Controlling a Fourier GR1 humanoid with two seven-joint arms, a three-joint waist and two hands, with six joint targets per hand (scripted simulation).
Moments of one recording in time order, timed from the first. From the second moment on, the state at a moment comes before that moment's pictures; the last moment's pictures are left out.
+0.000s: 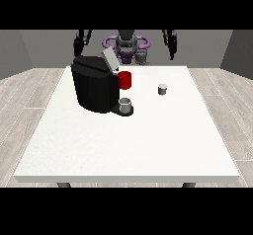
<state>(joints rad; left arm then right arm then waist) -0.01 0.14 0.00 -1.59 -0.01 -0.02 0.00 0.02 -0.09 -0.03 -1.55 0.00 0.01 -0.01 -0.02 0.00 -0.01</state>
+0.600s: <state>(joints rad) -0.05 0.20 0.03 -1.53 -0.05 -0.09 -0.12 -0.01 -0.04 -0.07 -1.55 -0.01 -0.06 -0.07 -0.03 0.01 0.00</state>
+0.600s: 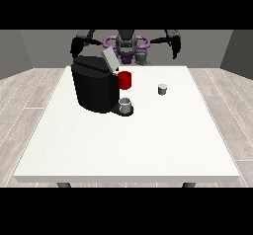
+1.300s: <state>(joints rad) -0.32 0.35 0.17 -1.16 -0.06 -0.16 -0.08 -0.08 -0.02 -0.03 -1.60 -0.01 -0.08 -0.10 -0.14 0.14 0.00</state>
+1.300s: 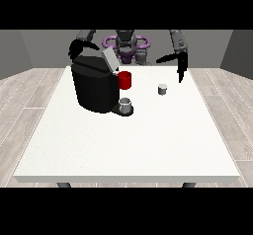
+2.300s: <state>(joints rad) -0.52 0.36 0.10 -0.82 -0.29 -0.09 -0.12 -0.22 -0.02 -0.05 -1.44 0.02 -0.15 -0.05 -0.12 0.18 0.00</state>
